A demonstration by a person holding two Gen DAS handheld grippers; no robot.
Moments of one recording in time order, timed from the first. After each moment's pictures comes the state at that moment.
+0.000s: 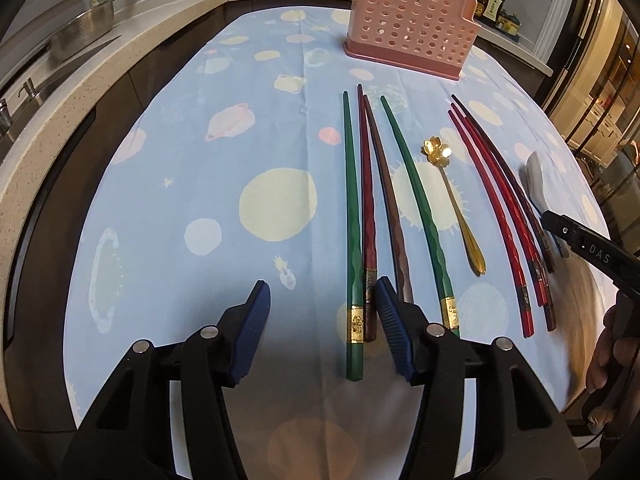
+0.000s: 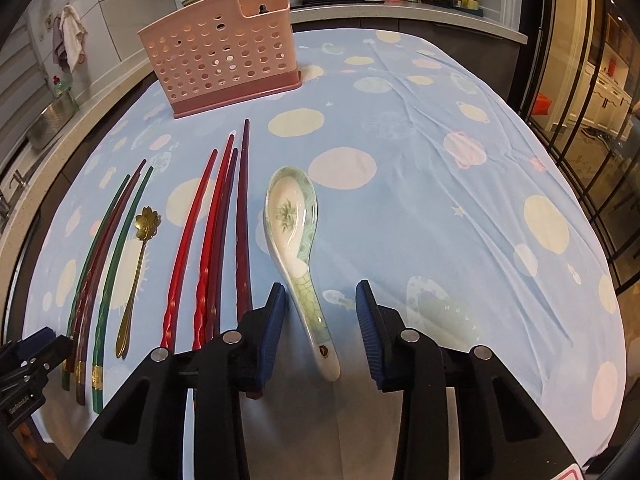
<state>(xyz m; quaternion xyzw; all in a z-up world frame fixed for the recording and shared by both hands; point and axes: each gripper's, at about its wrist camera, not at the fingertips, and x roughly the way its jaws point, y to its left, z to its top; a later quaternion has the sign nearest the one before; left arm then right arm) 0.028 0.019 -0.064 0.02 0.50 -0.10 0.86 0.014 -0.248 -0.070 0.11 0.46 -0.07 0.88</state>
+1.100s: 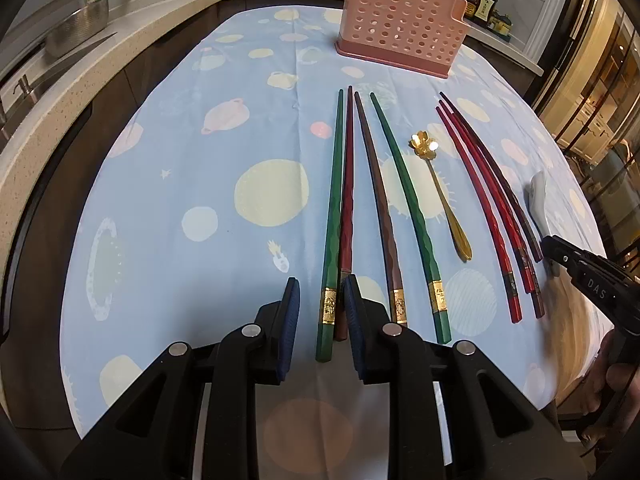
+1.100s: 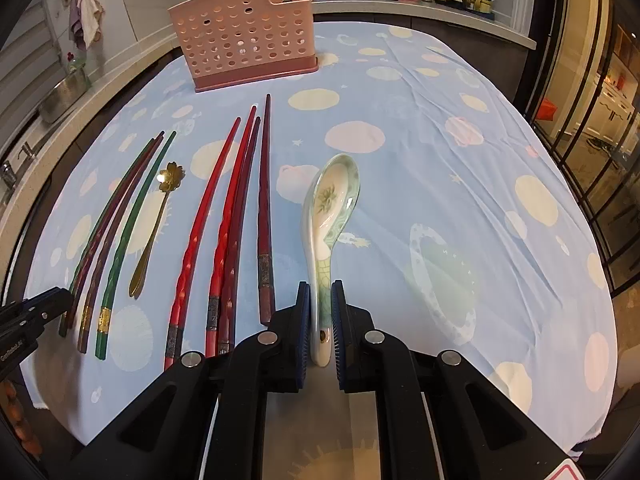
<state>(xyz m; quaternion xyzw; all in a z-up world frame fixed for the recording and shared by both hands) 0.023 0.020 -0.062 0.01 0.50 -0.12 0.86 -0.019 -0.234 -0.067 0.08 0.48 -0.05 0.87</state>
